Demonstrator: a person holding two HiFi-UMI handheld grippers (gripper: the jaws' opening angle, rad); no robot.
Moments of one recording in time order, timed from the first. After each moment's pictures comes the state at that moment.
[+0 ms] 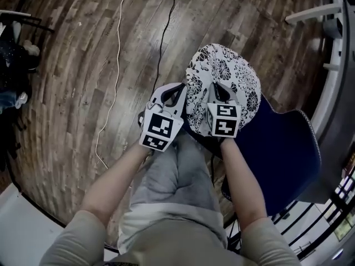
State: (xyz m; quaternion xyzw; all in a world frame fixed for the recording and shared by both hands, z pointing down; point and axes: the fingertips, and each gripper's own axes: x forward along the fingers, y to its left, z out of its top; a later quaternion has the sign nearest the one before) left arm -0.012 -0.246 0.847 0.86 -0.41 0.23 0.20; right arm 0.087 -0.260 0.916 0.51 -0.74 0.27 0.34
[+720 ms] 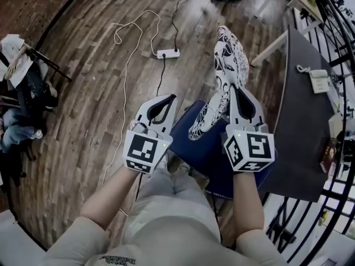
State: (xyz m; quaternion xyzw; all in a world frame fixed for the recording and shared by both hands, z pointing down) left arm -0.017 -0.245 0.420 0.89 -0.44 0.10 0.07; right arm 0.121 -0.272 0.371 0.59 -0.80 0.07 0.10
